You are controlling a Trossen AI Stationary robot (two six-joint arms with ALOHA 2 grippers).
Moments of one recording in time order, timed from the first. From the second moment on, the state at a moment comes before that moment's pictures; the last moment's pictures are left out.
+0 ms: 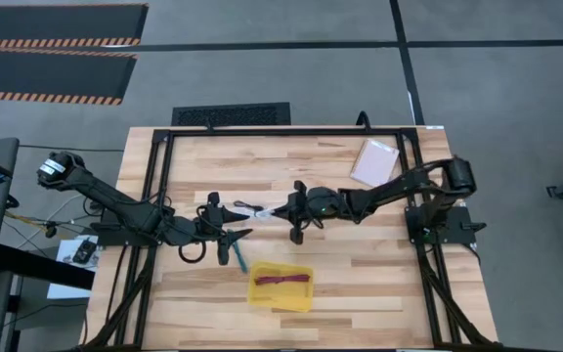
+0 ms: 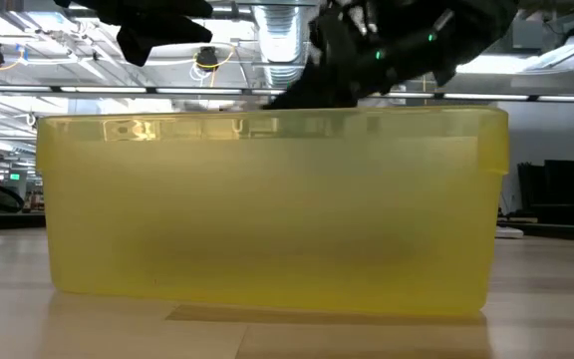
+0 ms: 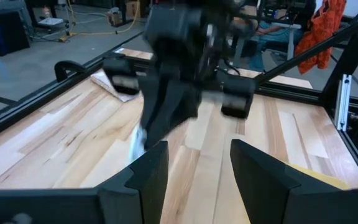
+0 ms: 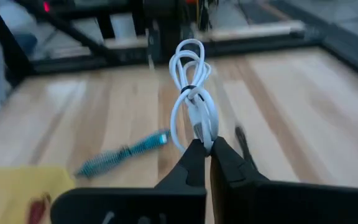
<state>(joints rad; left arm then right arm) -0.44 1.10 0.61 0.20 -0.64 -0.30 0.03 1.72 0.88 0.51 0.08 0.12</state>
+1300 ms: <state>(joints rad) -0.25 1.35 0.52 1.37 -0.18 0.09 0.20 1.62 0.88 1.19 0.26 -0.24</state>
